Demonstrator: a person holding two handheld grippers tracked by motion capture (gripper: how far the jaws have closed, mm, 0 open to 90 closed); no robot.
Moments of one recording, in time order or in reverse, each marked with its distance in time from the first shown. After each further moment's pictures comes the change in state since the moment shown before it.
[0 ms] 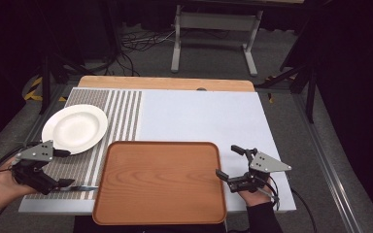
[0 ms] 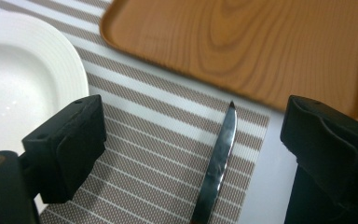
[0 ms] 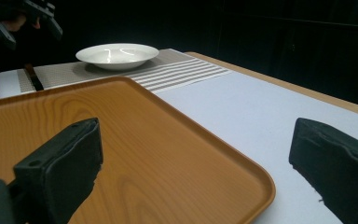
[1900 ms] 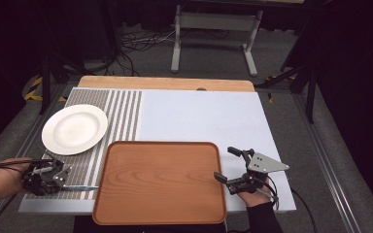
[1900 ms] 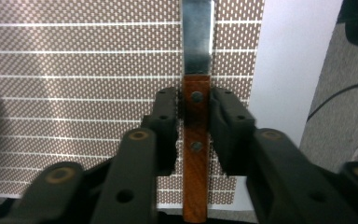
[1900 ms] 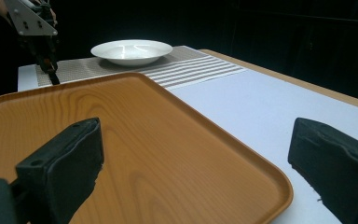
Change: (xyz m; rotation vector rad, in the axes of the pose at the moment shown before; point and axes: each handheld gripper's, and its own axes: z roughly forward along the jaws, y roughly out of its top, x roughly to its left) left arm -0.005 -0.006 0.040 0.768 -0.094 0.393; right arm 0.002 -0.002 0.004 0.009 0.059 -0.008
